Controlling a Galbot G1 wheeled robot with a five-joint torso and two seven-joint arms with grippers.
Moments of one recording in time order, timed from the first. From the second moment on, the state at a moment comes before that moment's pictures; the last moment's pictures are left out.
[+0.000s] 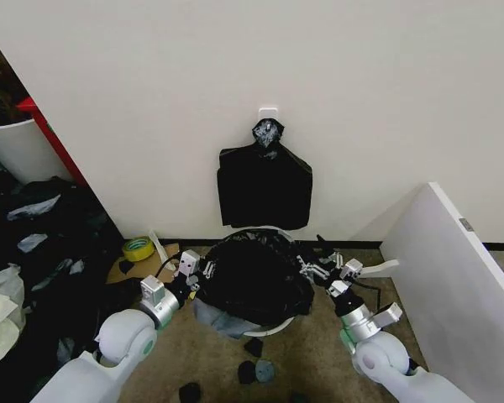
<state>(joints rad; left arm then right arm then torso) 1.21 -0.95 -0.22 -1.90 -0.50 0.07 0.15 -1.20 0.91 0.06 1.79 0.99 0.58 -0.27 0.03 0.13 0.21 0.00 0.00</state>
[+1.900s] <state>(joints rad) 1.37 -1.03 -0.27 -2.13 -0.55 0.29 -0.13 -1.53 0.87 0.11 2.05 -0.25 0.56 -0.16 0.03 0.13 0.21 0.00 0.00</state>
